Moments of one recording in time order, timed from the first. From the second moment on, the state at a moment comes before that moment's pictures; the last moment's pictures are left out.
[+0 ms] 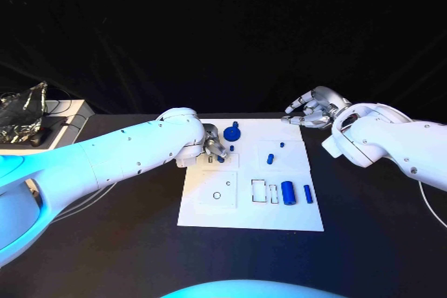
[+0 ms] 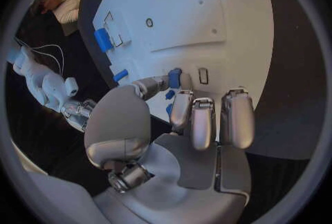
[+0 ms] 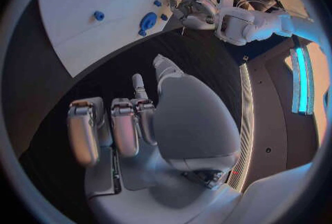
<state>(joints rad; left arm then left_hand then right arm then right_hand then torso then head) 1.21 -0.51 0.04 1.19 -1.16 0.20 -0.59 1.00 -0.21 0.77 0.10 0.33 0.86 0.06 0.77 0.81 1.41 -0.05 1.34 1.21 1.46 -0.10 1.57 1.31 0.08 1.43 0.02 1.45 1.31 1.37 -0.78 -0.13 1.42 -0.95 -0.43 -0.18 1.40 -0.17 0.12 0.29 0.28 0.94 0.16 0.16 0.33 1.47 0.08 1.53 1.31 1.47 0.01 1.56 1.31 0.01 1.47 0.11 1.54 1.31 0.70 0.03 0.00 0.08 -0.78</state>
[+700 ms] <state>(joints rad) 1.21 -0.50 0.04 1.17 -1.16 0.21 -0.59 0.98 -0.20 0.69 0.13 0.31 0.92 0.01 0.75 1.01 1.41 -0.05 1.34 1.21 1.46 -0.10 1.57 1.31 0.08 1.43 0.01 1.45 1.31 1.37 -0.78 -0.13 1.42 -0.95 -0.43 -0.18 1.40 -0.17 0.12 0.29 0.28 0.94 0.16 0.16 0.33 1.46 0.08 1.53 1.31 1.47 0.01 1.56 1.31 0.01 1.47 0.11 1.54 1.31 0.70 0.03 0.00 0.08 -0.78</state>
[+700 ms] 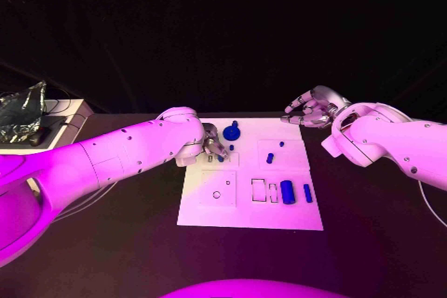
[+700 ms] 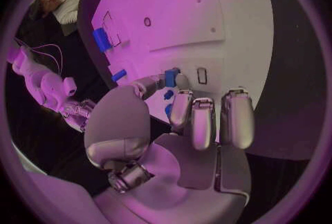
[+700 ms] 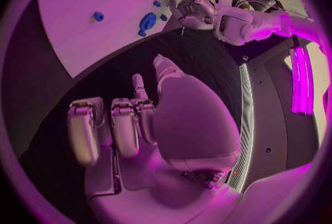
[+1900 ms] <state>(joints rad) 1.21 -0.50 0.04 1.16 -1.17 0.21 -0.59 1.01 -0.20 0.43 0.27 0.22 0.95 0.01 0.71 1.04 1.41 -0.05 1.34 1.21 1.46 -0.10 1.57 1.31 0.08 1.43 0.01 1.45 1.31 1.37 -0.79 -0.13 1.42 -0.95 -0.43 -0.18 1.40 -0.17 0.12 0.29 0.28 0.94 0.16 0.16 0.33 1.46 0.08 1.53 1.31 1.47 0.01 1.56 1.31 0.01 1.47 0.11 1.54 1.31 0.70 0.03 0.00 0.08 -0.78</state>
